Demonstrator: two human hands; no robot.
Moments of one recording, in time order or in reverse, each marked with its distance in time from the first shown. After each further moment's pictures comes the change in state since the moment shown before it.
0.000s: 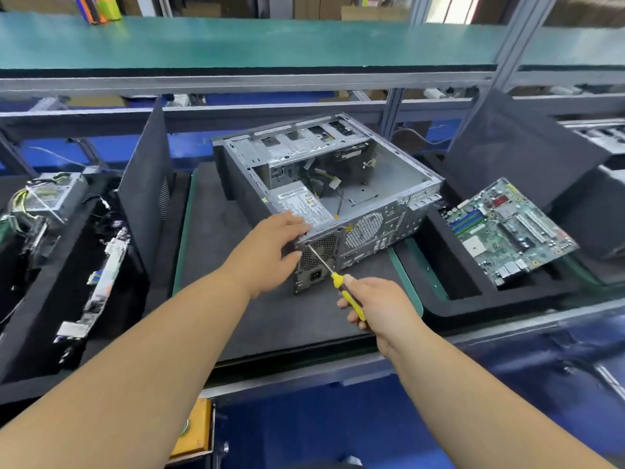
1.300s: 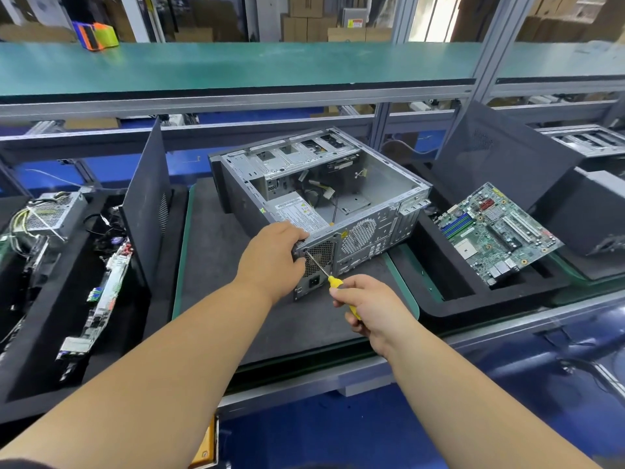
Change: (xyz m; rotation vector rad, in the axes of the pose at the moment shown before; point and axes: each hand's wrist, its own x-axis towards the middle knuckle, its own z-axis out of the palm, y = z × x) left_hand 0.002 0.014 0.011 0.121 0.175 -0.034; right_hand -0.002 0.006 0.003 0.106 -0.071 -0.079
